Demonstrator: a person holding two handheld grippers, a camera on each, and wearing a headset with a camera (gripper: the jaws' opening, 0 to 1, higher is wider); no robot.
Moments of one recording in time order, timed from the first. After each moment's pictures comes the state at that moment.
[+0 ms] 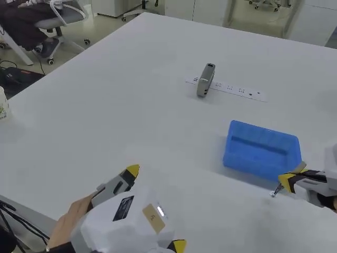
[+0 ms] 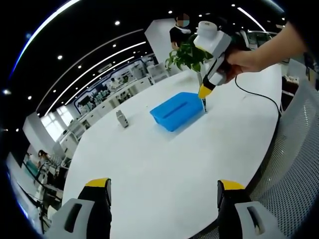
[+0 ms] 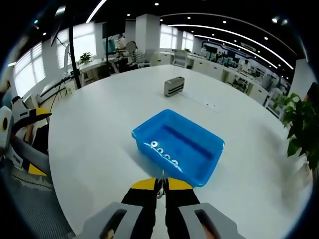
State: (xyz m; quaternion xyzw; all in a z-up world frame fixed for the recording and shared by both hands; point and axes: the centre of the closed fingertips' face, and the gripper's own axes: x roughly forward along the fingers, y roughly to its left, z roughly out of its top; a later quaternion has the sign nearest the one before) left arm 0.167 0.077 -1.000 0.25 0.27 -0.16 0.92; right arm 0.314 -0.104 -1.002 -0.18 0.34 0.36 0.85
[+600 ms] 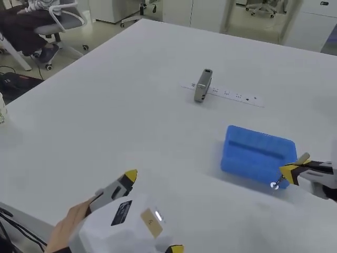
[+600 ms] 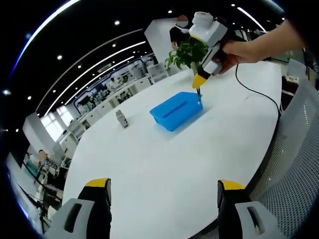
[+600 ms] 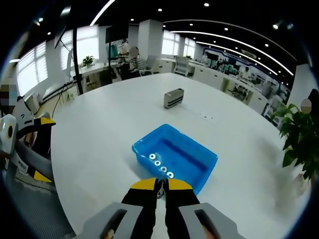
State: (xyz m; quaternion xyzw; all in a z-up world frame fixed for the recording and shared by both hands) left arm 0.167 0.077 -1.001 0.25 0.27 -0.16 0.91; right arm 0.323 -0.102 -0.973 -0.18 0.32 0.37 0.86
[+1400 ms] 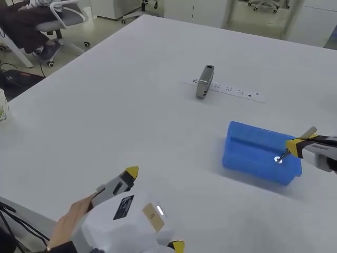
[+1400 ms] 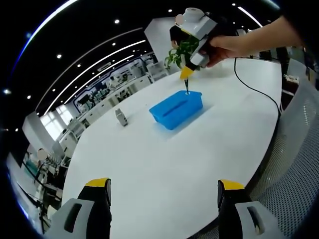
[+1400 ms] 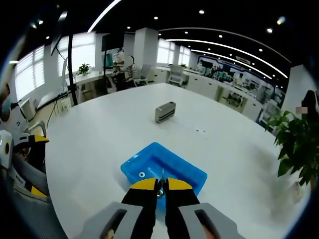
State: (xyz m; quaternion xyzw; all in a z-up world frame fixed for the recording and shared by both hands) left arm 0.166 0.077 -1.003 0.25 0.28 -0.16 0.91; right arm 0.358 -0.094 -0.949 -0.16 0.28 0.35 0.88
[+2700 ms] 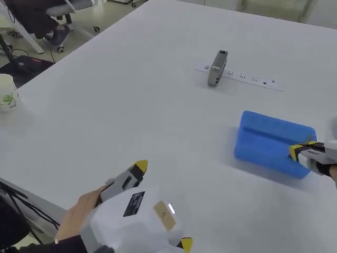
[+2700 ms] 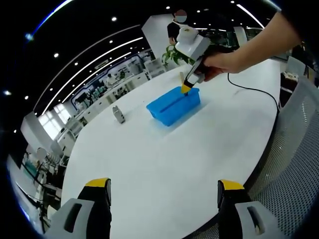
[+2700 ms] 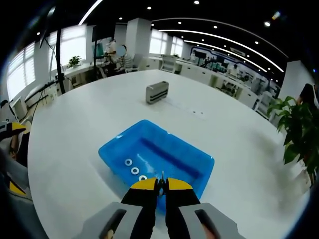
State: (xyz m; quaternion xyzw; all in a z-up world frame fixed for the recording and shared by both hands) left arm 0.164 0.077 -1.009 0.26 0.30 -0.16 0.91; right arm 0.378 -0.097 -1.018 -0.18 0.32 0.31 0.88
